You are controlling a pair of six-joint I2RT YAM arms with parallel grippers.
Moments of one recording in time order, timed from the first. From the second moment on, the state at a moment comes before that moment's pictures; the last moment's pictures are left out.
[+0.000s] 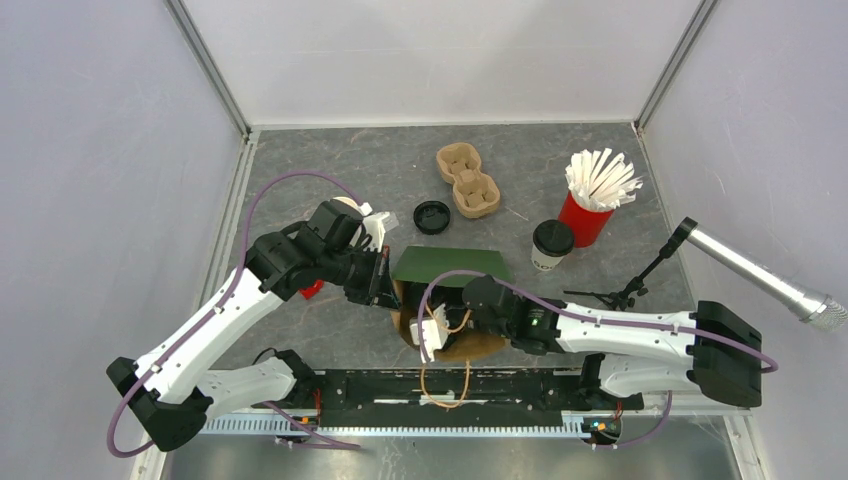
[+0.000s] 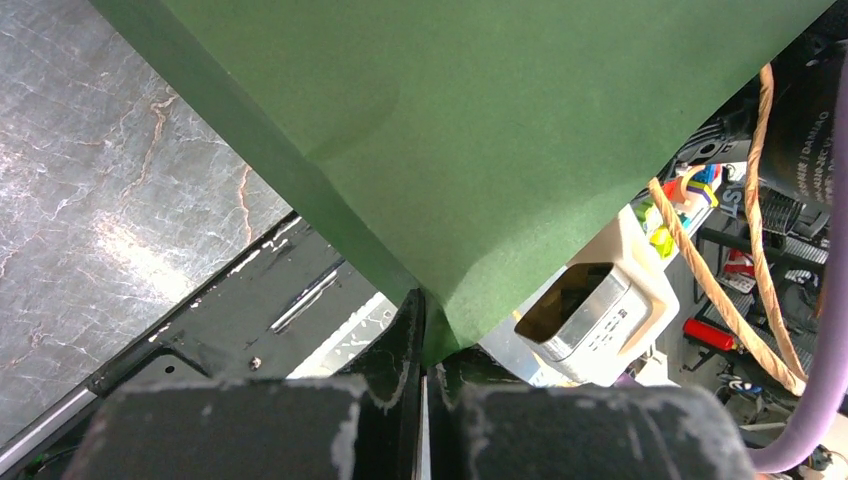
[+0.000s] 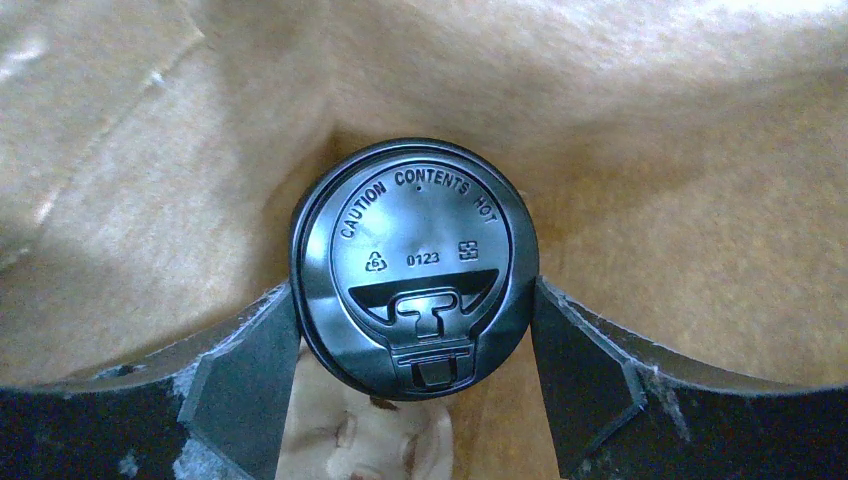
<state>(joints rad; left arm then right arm) -0.73 1.04 1.16 -1.04 0.45 -0.53 1.22 1.20 0.64 0.07 0.08 -1.01</state>
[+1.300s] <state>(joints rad) -0.73 1.04 1.16 -1.04 0.49 -0.53 1.20 1.03 0.57 0.12 0.09 -0.97</state>
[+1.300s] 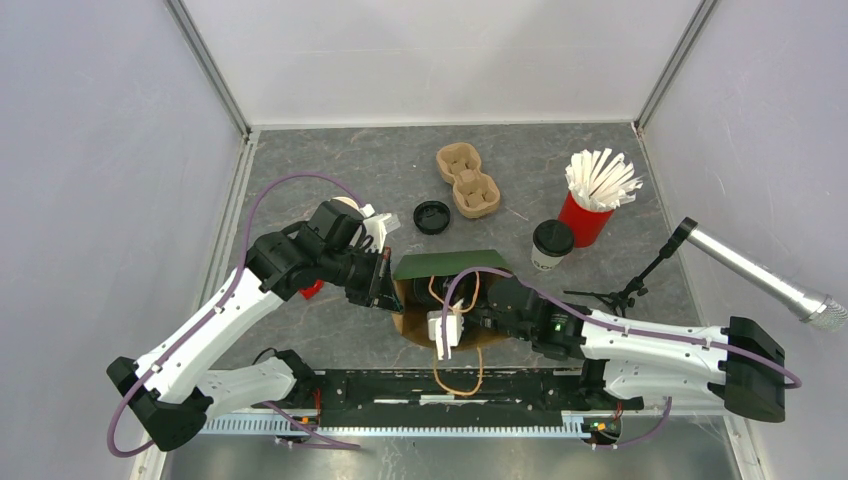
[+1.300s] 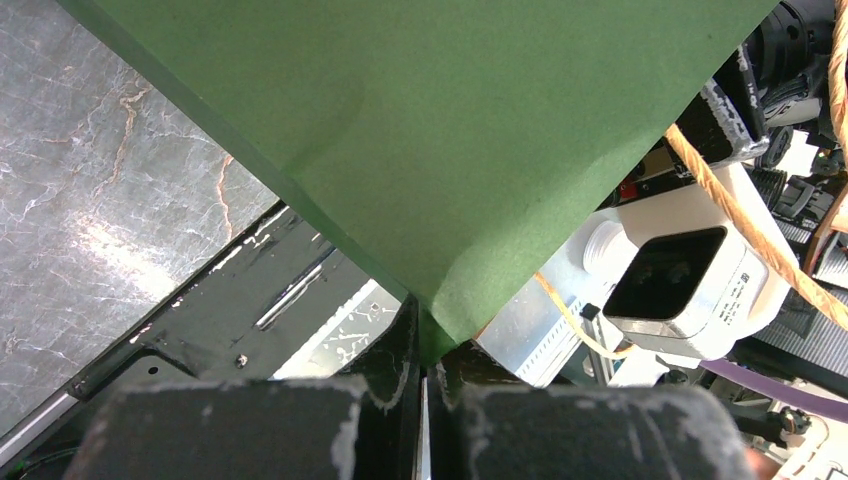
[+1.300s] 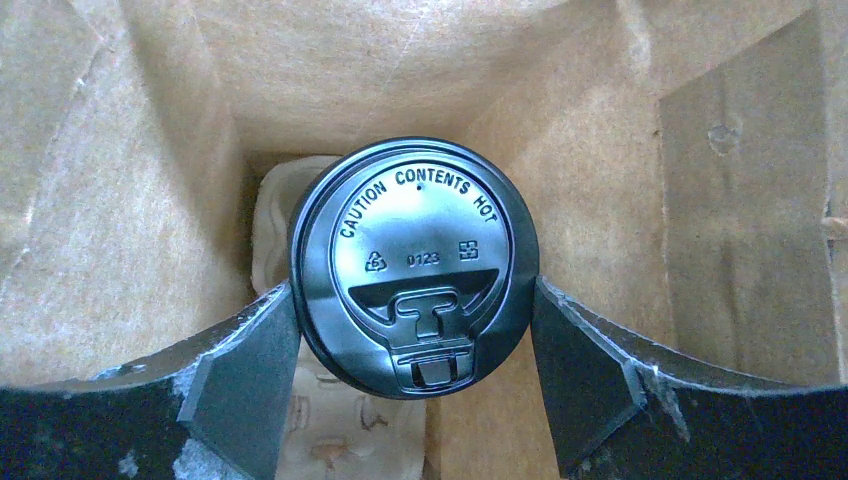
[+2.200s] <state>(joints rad) -0.73 1.05 1.16 -1.04 0.52 -0.47 1.20 1.13 0.59 0.17 0.05 -0.98</state>
